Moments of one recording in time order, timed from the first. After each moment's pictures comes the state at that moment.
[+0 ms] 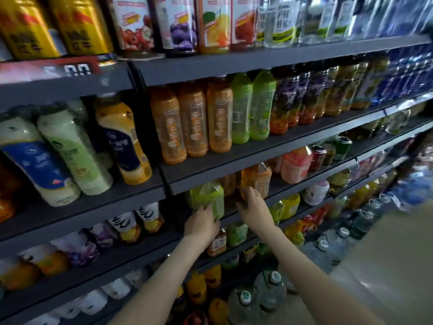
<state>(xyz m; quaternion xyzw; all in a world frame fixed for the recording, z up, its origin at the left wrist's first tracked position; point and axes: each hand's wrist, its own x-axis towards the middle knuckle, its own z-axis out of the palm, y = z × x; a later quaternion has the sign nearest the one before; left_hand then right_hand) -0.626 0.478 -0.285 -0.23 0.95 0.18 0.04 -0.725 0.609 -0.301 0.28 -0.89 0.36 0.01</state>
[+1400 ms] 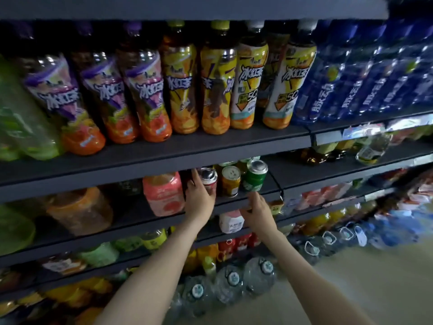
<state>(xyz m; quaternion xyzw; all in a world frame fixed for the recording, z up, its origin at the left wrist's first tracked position) -1.110 0.784 -0.344 -0.42 0.85 0.28 -0.14 -1.189 0.932 -0.362 0.30 -0.89 0.31 -0.12</state>
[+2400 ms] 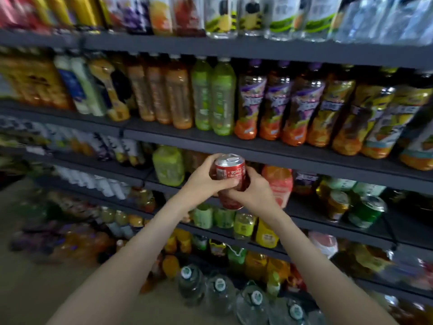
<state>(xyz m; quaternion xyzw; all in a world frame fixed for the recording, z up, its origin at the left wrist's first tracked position) -0.823 0.751 -0.193 -0.38 0.71 0.51 -0.30 -0.965 0.818 -0.215 0.56 -0.65 0.45 -0.25</state>
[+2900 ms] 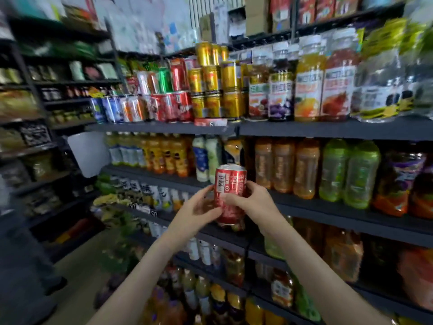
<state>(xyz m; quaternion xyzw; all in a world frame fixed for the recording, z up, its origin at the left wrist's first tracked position) -0.493 0.659 -0.091 -0.39 0.69 0.46 -0.39 -0.667 0.661 -0.094 0.55 -0.50 0.53 -0.40</state>
